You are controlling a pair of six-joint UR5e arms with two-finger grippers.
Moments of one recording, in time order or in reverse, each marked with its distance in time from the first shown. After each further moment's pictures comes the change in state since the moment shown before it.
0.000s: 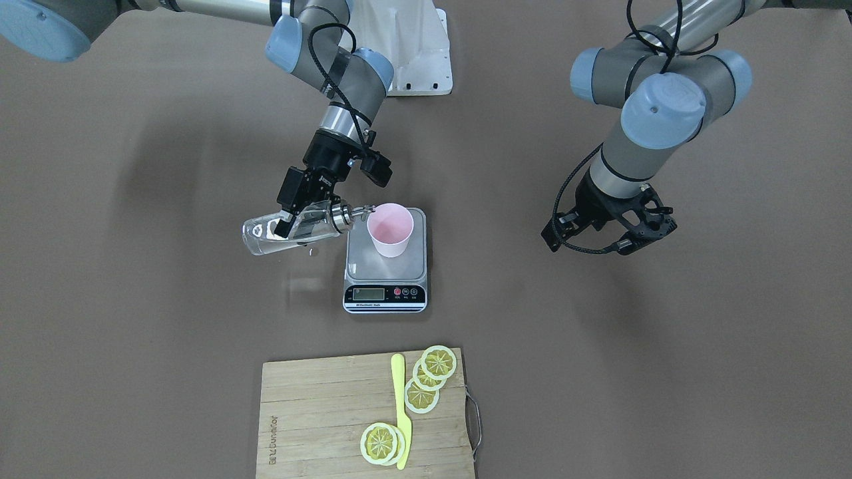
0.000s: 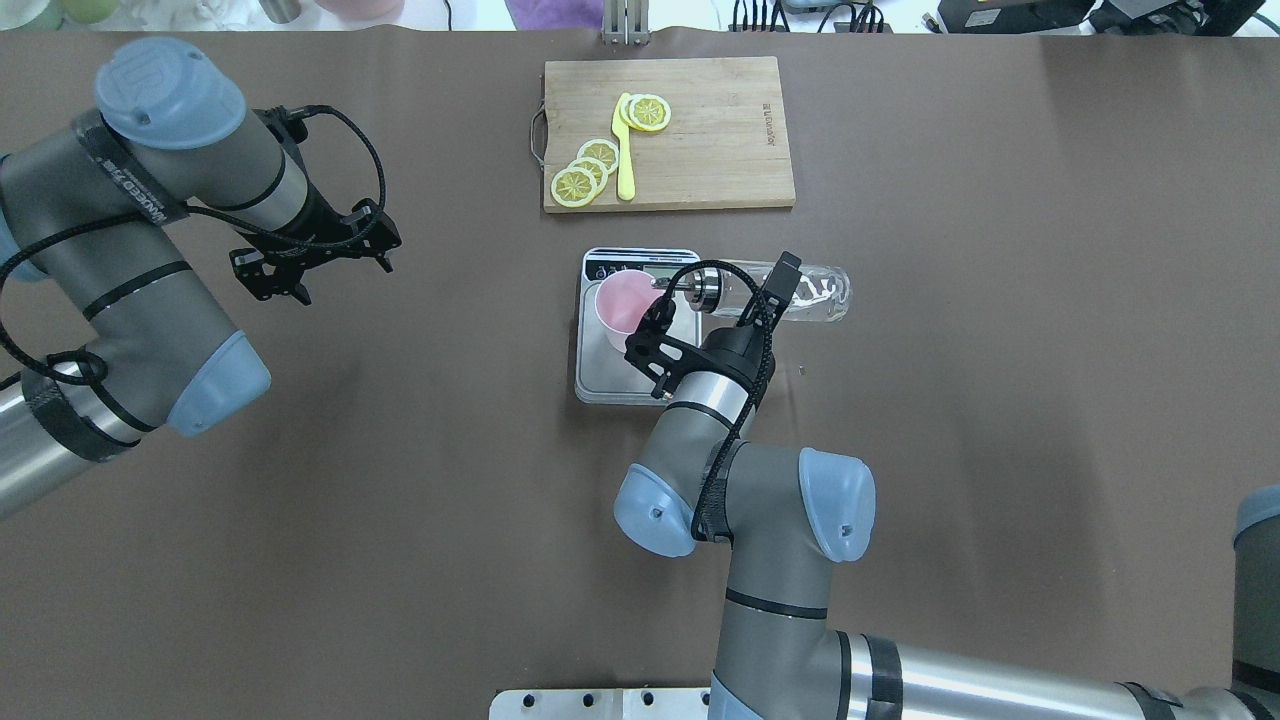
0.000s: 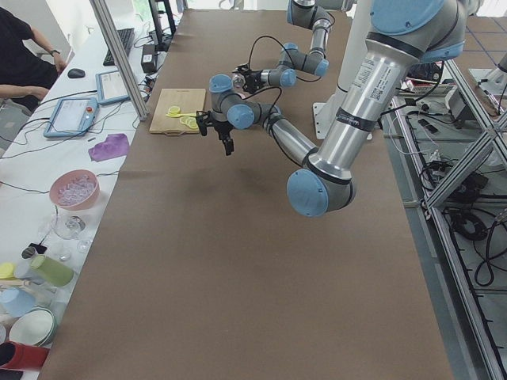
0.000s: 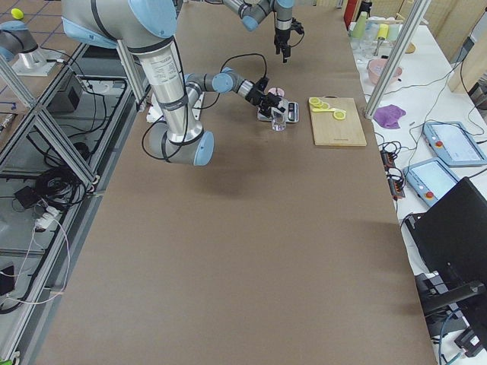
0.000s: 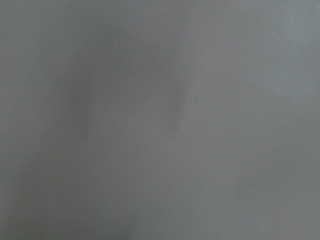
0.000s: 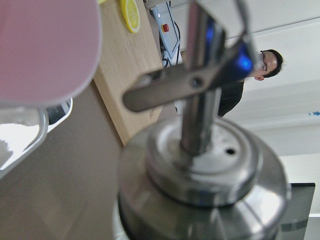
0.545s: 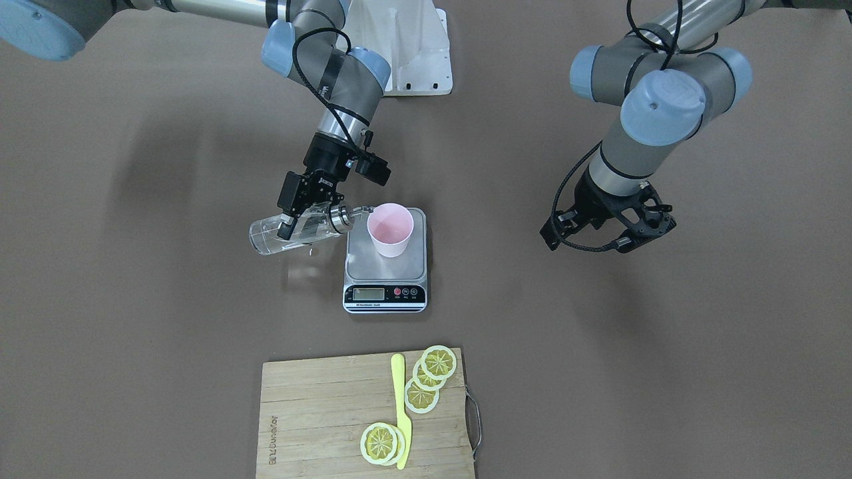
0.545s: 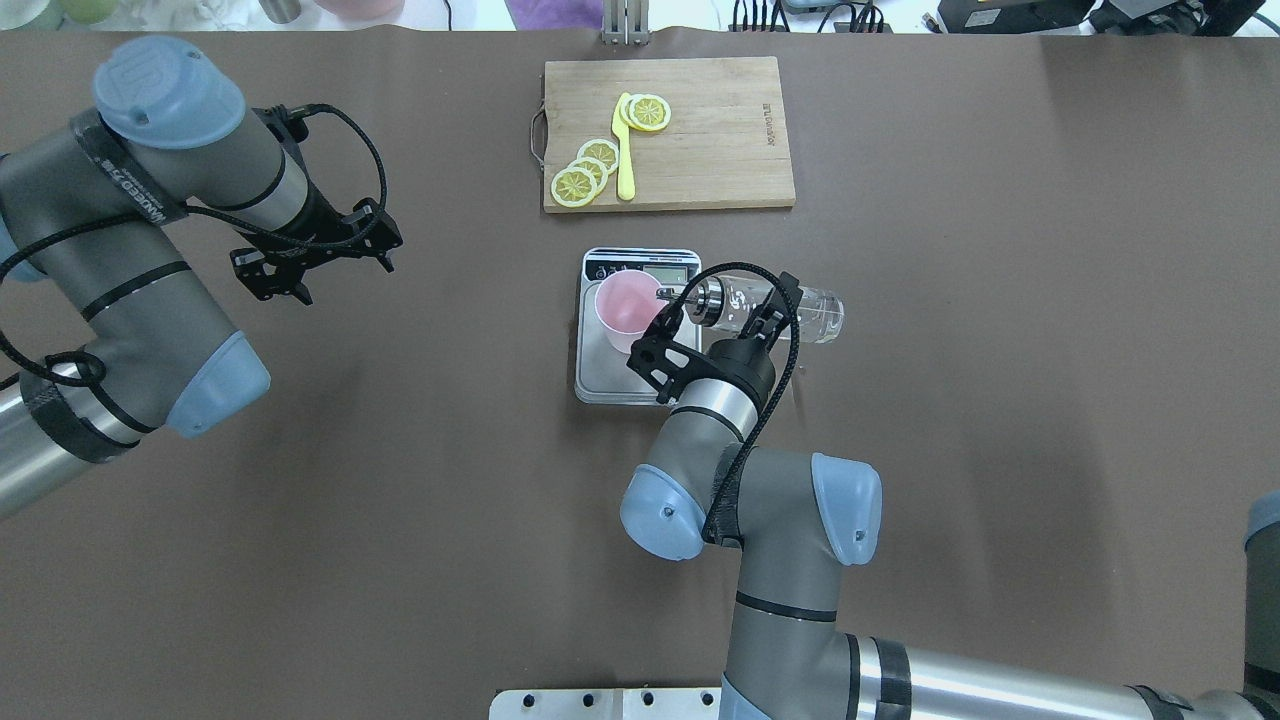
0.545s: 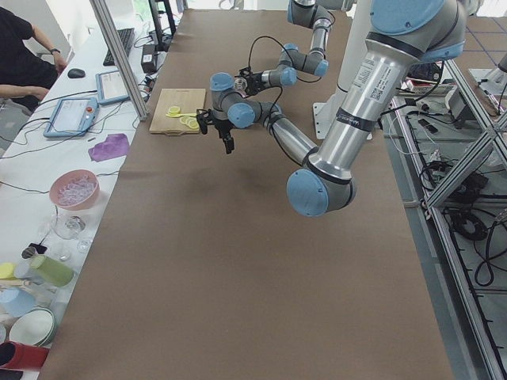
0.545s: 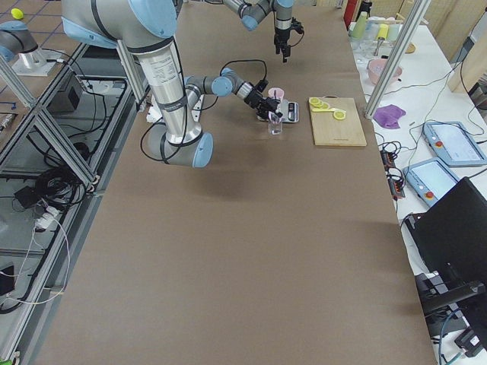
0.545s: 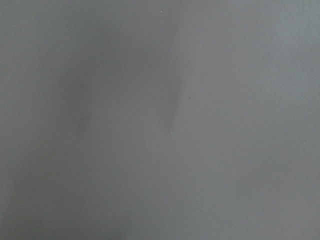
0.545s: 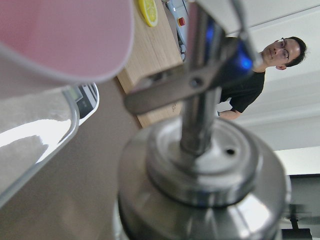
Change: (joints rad) left arm 0.002 0.000 -0.009 0.008 0.000 -0.001; right arm -0.005 -0.017 -0.001 0.106 0.083 -0.003
